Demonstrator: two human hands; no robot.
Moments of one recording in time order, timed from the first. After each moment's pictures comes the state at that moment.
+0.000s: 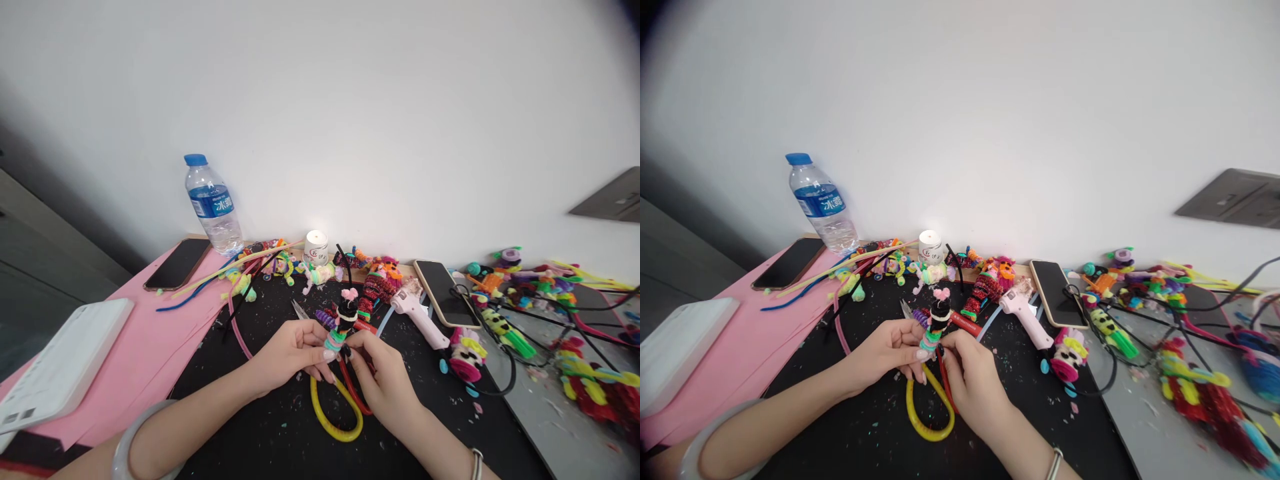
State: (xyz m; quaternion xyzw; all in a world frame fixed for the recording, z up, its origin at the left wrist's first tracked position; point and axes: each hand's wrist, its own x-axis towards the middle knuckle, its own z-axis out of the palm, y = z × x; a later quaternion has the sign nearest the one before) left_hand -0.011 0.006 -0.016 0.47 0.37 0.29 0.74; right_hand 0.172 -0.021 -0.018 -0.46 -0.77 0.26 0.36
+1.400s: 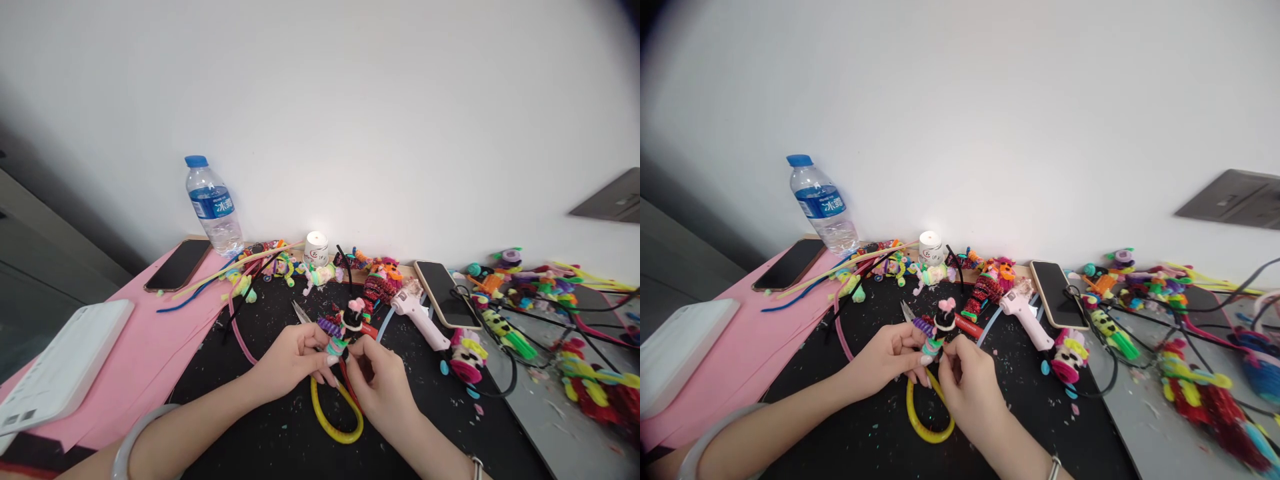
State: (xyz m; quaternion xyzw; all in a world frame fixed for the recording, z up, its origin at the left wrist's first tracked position) left_hand -0.007 0.003 -0.020 0.51 0.38 0.30 0.72; right_hand 0.164 -0.027 -0.023 -0.51 -0.73 0.25 0.37
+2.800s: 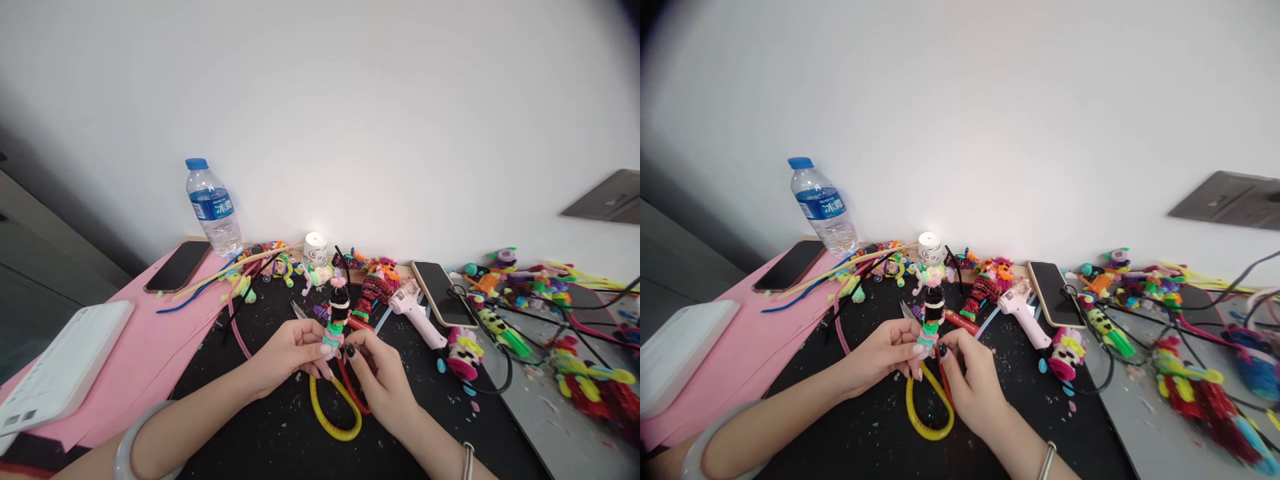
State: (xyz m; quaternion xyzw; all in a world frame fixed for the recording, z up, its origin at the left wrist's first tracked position) left_hand -0.010 0.006 -0.015 0.44 0.36 0.31 0.76; right_hand 0.173 -0.025 -0.020 -0.47 -0.72 0.34 0.37
